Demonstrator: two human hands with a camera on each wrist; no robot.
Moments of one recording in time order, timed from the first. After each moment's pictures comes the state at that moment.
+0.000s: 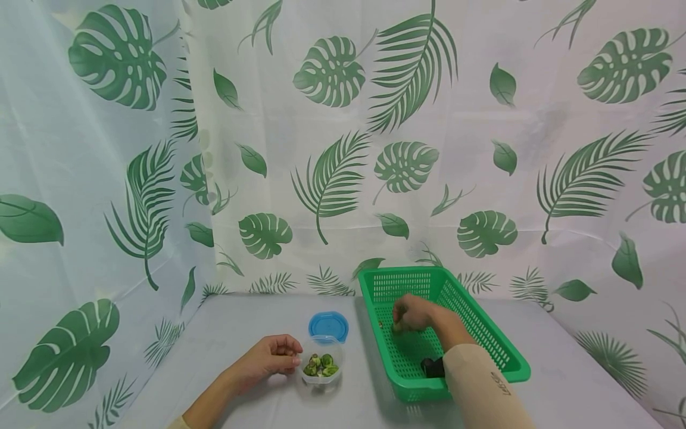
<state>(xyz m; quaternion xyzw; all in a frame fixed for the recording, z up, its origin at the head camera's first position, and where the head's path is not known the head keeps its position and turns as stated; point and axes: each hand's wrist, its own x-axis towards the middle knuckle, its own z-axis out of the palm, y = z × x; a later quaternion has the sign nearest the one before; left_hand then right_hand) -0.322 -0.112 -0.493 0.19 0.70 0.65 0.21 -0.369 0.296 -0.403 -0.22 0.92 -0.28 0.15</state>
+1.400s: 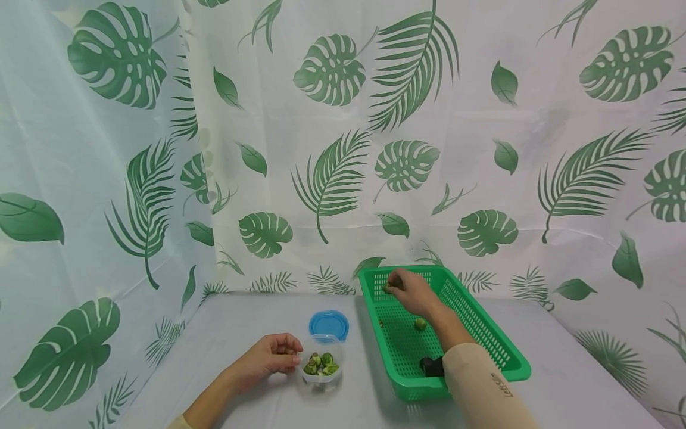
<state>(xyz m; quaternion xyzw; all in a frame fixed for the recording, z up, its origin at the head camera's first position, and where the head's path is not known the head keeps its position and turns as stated) -0.319 -0.111 -0.489 0.19 0.70 0.65 0.21 -0.377 0.283 -0.392 -0.21 0.93 -0.28 -0.12</state>
